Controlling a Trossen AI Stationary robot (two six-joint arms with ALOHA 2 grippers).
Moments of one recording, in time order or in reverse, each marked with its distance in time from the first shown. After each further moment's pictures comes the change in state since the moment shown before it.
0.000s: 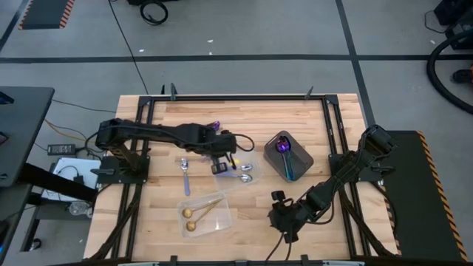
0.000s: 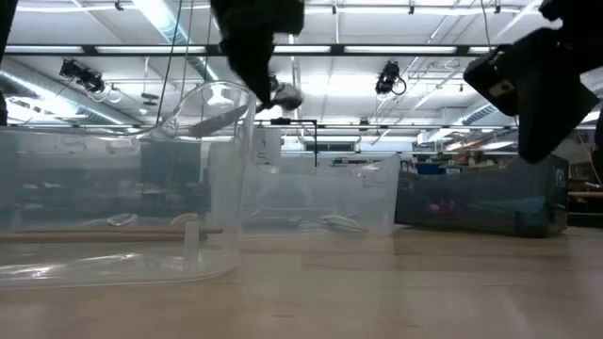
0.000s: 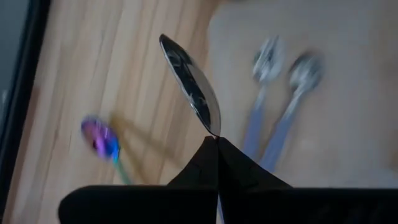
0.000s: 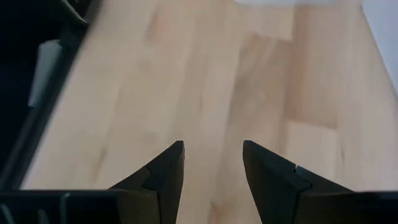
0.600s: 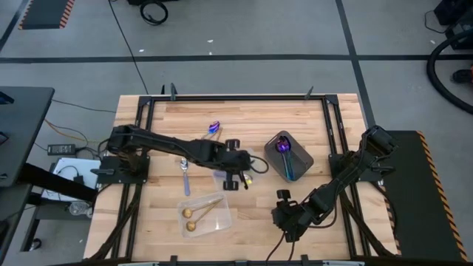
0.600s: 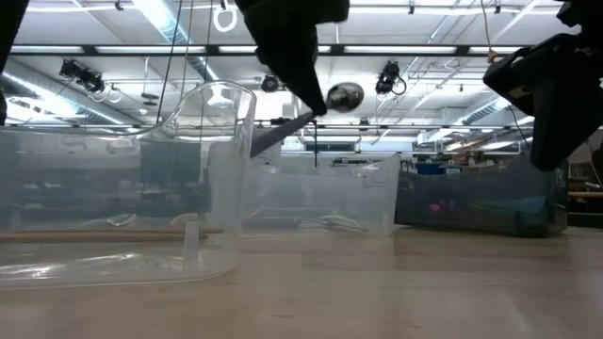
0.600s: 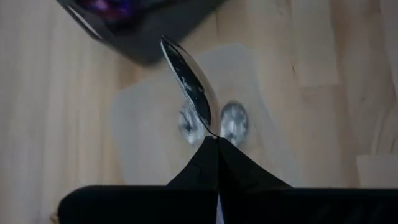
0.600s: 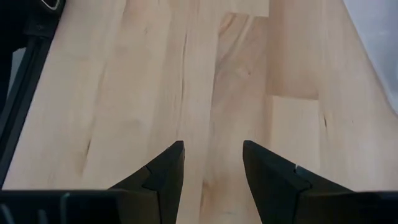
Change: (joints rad) left arm -0.099 0.133 0.038 0.257 0.070 0.192; right arm 0.039 0.000 0.000 -0.073 0.085 0.117
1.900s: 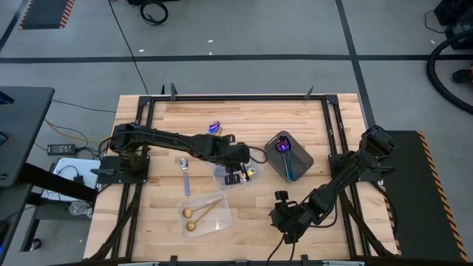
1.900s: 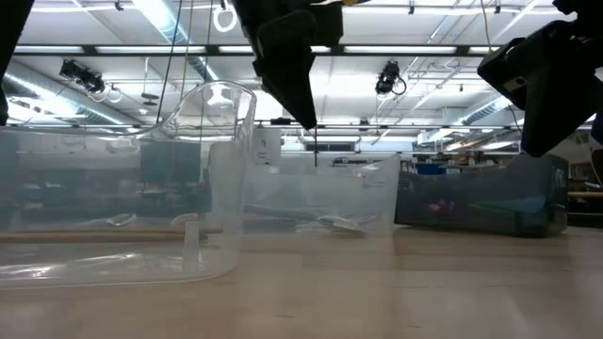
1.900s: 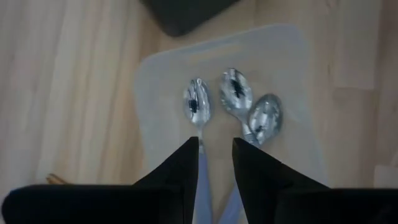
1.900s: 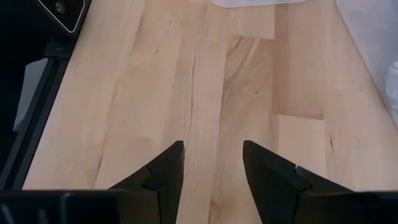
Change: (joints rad) left arm 0.059 0.011 0.000 -0.057 0.015 -0.132; right arm 0.000 0.000 0.000 0.060 0.006 -0.027
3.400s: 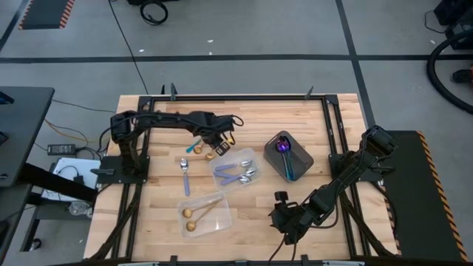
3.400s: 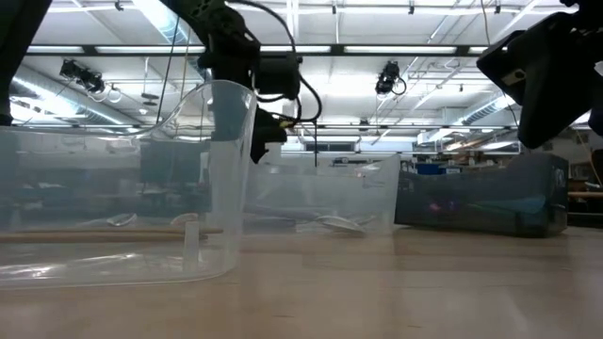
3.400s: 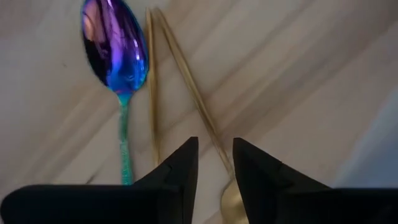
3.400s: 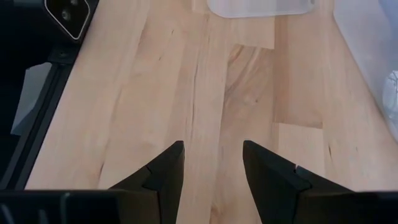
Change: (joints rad) left arm 0.339 -0.014 -0.270 -0.024 0.061 -0.372; right arm 0.009 0.000 0.000 0.022 0.021 -0.018
